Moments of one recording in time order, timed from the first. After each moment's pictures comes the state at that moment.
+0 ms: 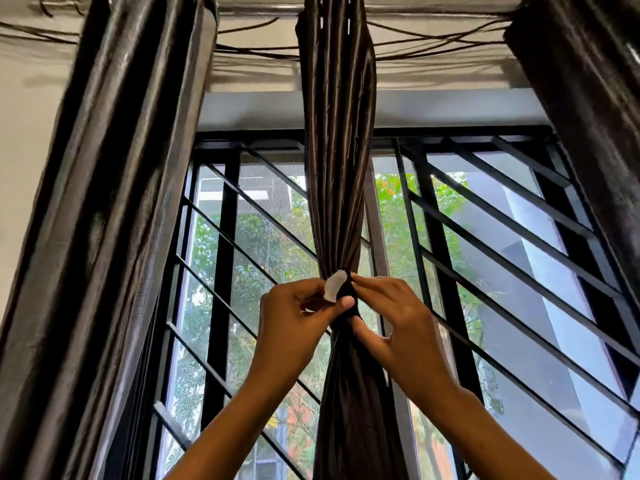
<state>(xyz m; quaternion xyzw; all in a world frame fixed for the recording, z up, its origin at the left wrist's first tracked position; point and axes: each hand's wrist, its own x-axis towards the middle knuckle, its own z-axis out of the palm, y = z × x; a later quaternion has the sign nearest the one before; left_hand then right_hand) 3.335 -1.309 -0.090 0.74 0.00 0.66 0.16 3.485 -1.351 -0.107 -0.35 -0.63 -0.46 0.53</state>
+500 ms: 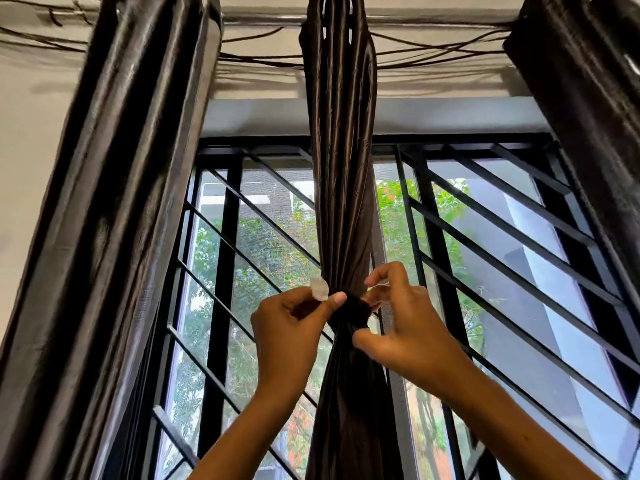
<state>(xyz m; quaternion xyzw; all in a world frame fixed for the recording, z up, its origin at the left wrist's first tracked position) 3.343 -1.315 -0.096 0.64 0.04 0.74 0.20 3.472 -1.385 -0.094 -0.40 -0.68 -0.27 0.56</state>
